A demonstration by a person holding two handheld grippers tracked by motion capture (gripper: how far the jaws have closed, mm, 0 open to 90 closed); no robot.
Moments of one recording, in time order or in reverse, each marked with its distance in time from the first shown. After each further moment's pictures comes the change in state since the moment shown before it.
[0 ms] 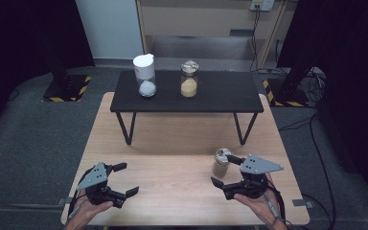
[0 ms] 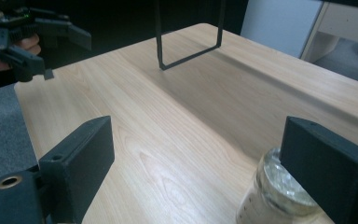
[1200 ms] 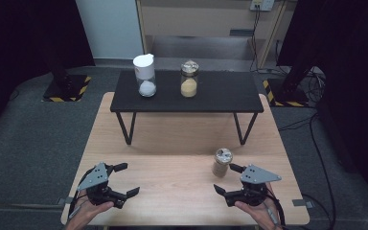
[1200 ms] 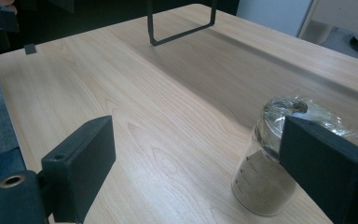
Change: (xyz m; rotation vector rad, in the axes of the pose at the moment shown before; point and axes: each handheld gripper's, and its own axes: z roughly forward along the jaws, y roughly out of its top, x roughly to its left) left arm 0.000 0.001 0.001 0.001 -0.009 0.012; right arm 0.002 -0.035 0.005 0.027 -0.026 -0.007
